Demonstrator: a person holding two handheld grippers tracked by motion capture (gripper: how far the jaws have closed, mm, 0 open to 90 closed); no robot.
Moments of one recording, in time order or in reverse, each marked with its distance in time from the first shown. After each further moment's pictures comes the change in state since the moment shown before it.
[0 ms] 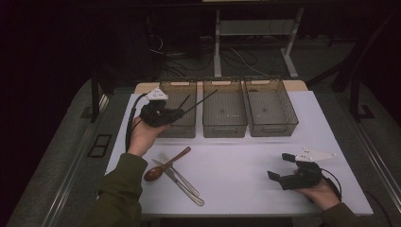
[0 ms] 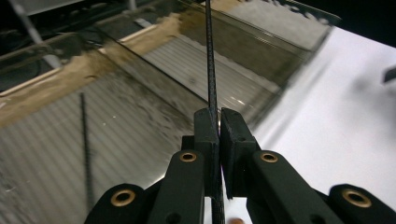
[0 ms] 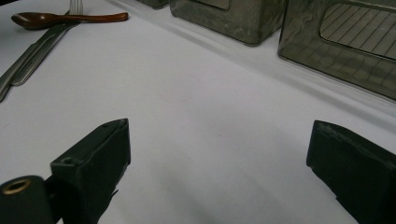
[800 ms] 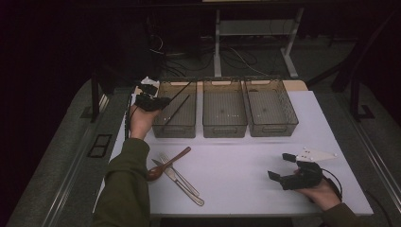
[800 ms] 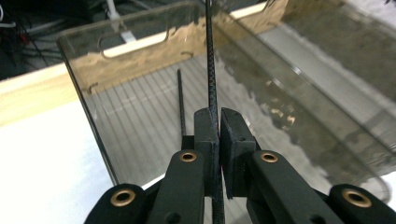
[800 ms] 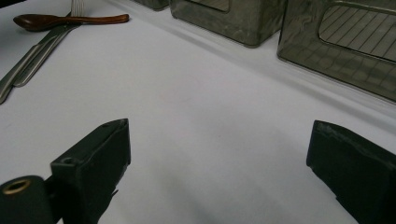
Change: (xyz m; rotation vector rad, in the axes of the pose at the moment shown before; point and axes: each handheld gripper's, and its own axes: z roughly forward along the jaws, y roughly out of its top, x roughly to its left) left arm 0.071 -0.004 0.031 0.099 0.218 -0.168; right arm 0.000 0.000 -0.001 -0.005 0.002 0.000
